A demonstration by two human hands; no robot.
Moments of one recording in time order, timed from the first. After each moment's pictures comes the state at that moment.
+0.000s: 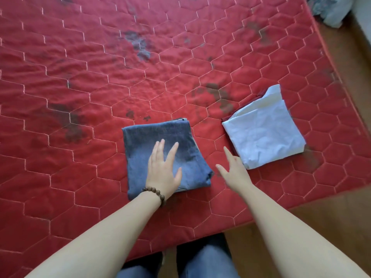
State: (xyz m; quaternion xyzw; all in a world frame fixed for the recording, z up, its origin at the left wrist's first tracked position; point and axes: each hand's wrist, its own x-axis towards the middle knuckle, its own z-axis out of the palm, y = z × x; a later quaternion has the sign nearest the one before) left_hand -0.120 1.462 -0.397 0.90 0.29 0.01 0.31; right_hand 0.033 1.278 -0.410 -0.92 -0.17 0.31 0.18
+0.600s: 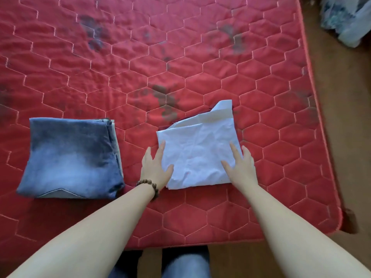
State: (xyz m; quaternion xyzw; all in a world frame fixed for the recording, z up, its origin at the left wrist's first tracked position) left_hand 0.108 1.284 -0.431 0.75 0.50 -0.08 0.43; right_hand 0.308 1.109 -0.425 -0.93 -0.26 0.25 0.11
